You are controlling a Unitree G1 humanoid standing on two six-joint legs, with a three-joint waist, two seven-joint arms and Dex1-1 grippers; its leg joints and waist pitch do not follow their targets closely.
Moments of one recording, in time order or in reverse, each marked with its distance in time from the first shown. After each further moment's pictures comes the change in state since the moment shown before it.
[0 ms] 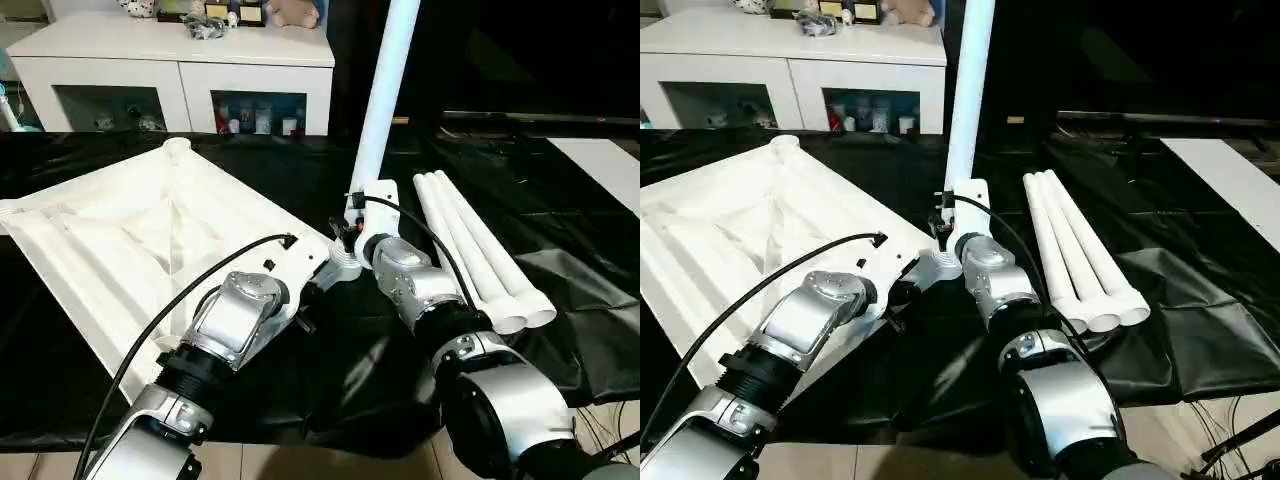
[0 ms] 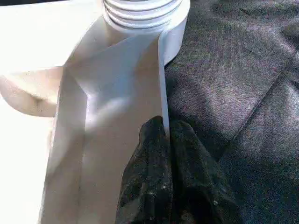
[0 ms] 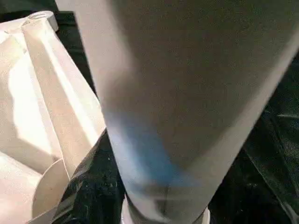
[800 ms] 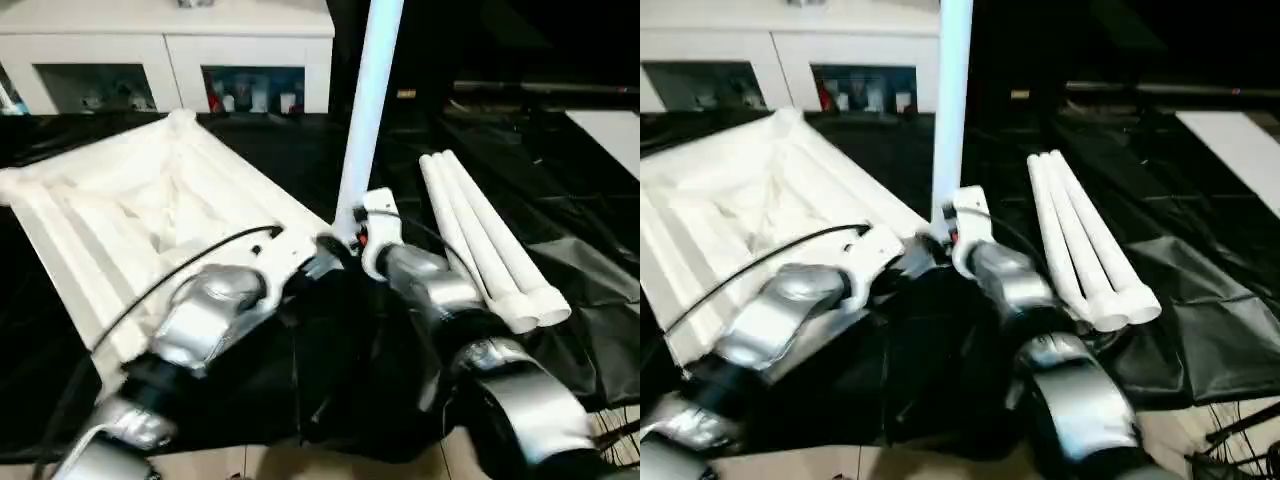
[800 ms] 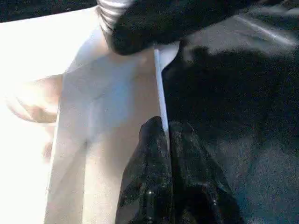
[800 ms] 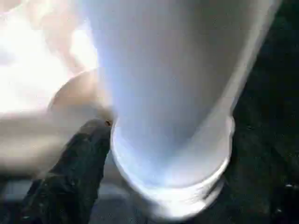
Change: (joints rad) left arm 0.081 0.196 -0.012 -0.158 -0.027 -0.187 -0.176; right arm 0.135 -0.160 0.148 -0.171 -0.049 0.008 0.503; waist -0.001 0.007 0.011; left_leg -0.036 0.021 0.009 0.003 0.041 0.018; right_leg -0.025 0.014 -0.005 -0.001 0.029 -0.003
